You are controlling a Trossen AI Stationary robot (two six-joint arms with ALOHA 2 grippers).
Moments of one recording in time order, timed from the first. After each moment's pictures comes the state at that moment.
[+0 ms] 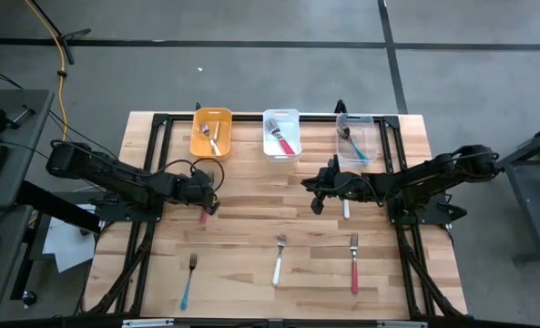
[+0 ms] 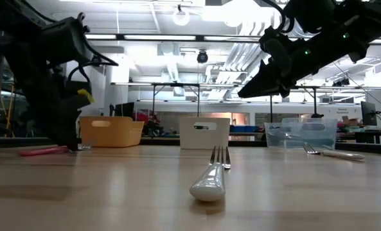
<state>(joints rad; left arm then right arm) -0.07 1.24 0.38 -0.39 -0.37 -0.96 0.05 1.32 0.46 0.42 0.36 0.27</state>
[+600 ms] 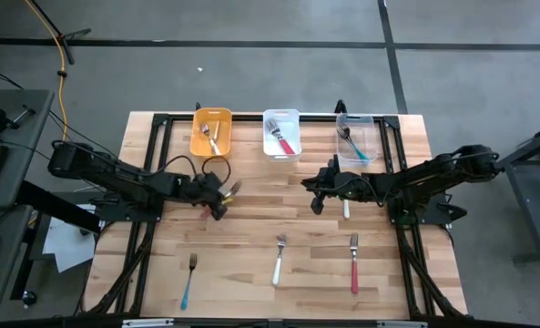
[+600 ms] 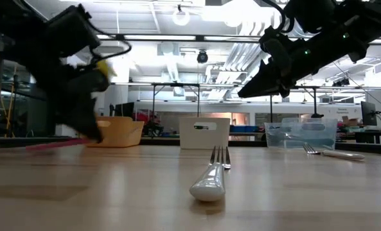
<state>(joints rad) -0.05 1.24 0.37 -0.09 -0.25 -0.70 0.05 1.32 0.46 0.42 0.36 0.27</state>
